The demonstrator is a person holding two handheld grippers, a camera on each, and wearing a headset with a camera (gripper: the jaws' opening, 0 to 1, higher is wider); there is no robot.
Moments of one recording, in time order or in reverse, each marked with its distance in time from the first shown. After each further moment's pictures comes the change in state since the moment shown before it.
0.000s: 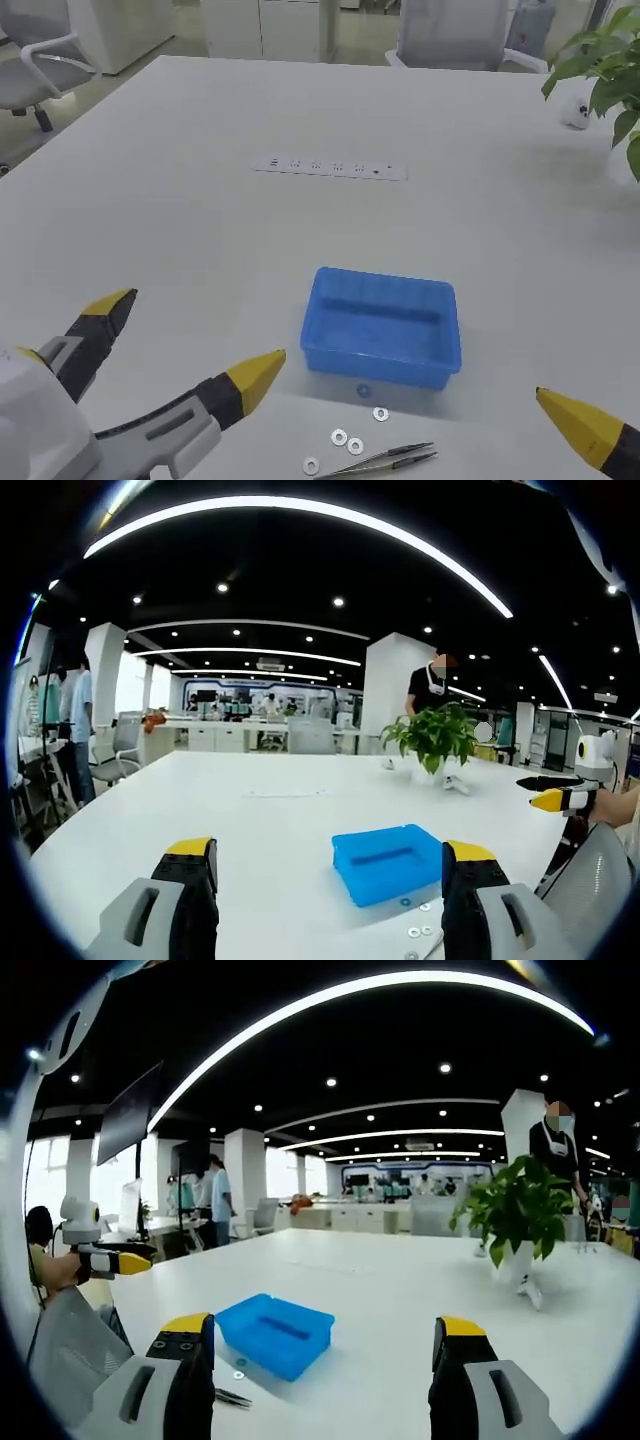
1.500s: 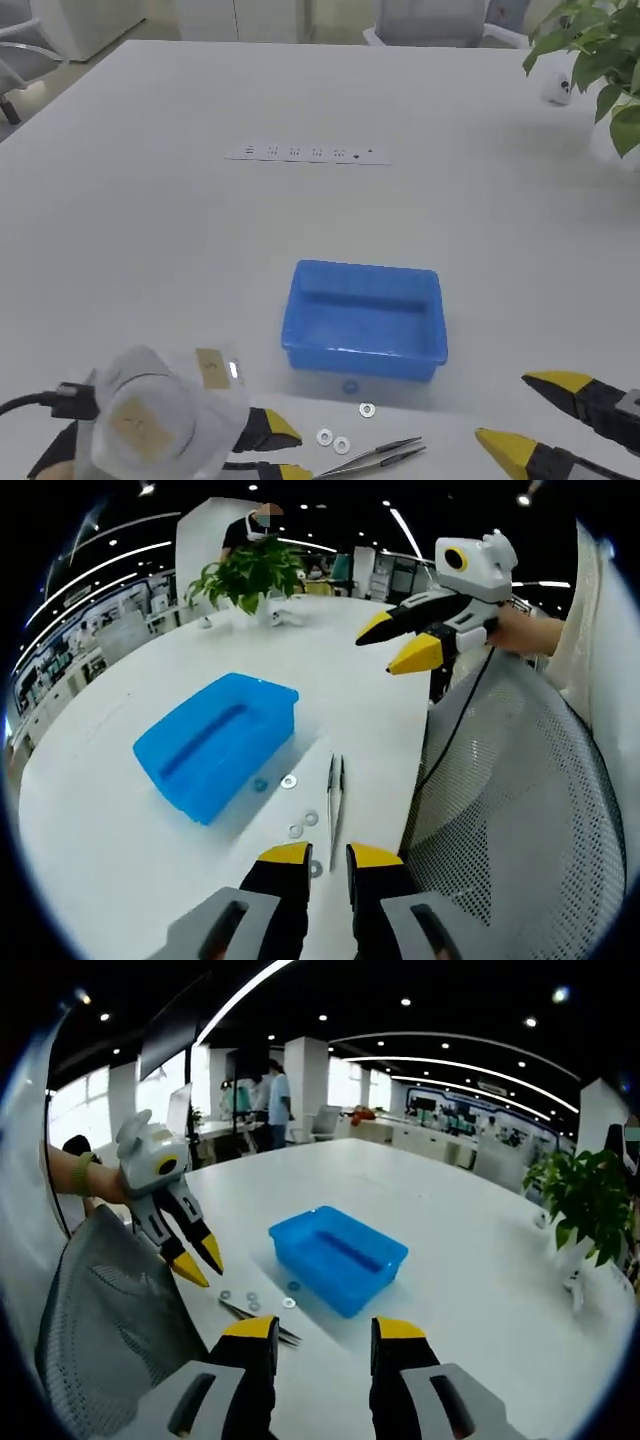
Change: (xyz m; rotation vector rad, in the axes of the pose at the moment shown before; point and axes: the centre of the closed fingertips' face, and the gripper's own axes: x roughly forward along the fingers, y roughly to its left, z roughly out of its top) left arm 0.005 -0.111 -0.133 0.383 0.706 -0.734; right arm 0.014 0.058 -0.061 -0.147 0.419 0.248
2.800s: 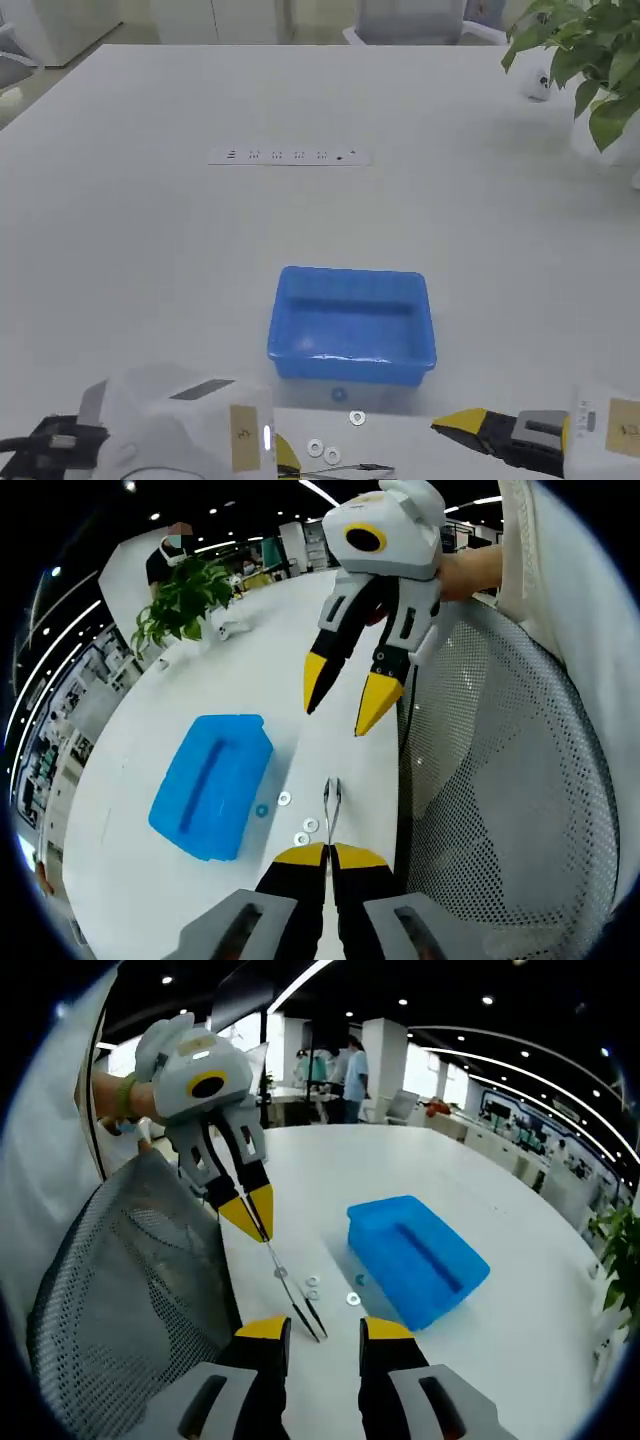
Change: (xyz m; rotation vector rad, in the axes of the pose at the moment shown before) left arm -0.030 -0.012 0.021 0.349 0.110 0.031; right arm 0.036 0.064 -0.013 -0.265 0.120 0.288
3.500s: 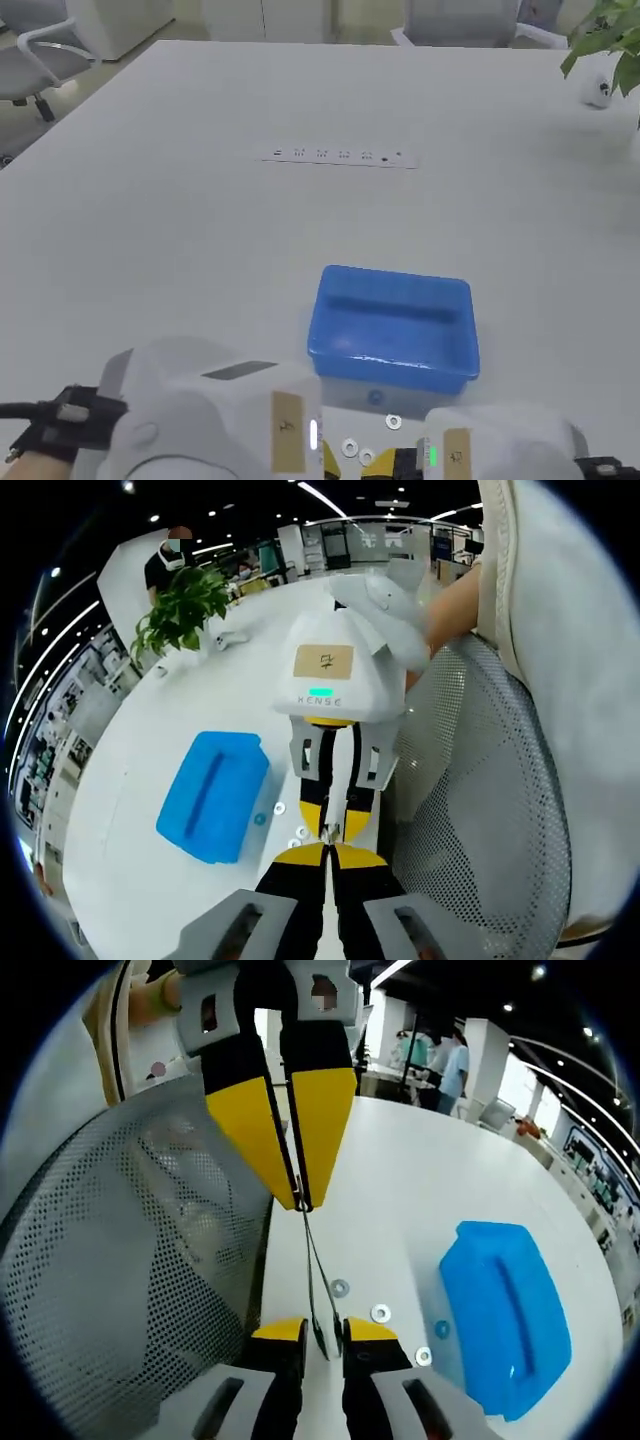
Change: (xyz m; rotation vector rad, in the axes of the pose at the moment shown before) left arm -0.018 -0.009 0.015 -0.005 -0.004 -0.023; right arm 0.078 0.044 -0.004 -0.229 0.096 0.263
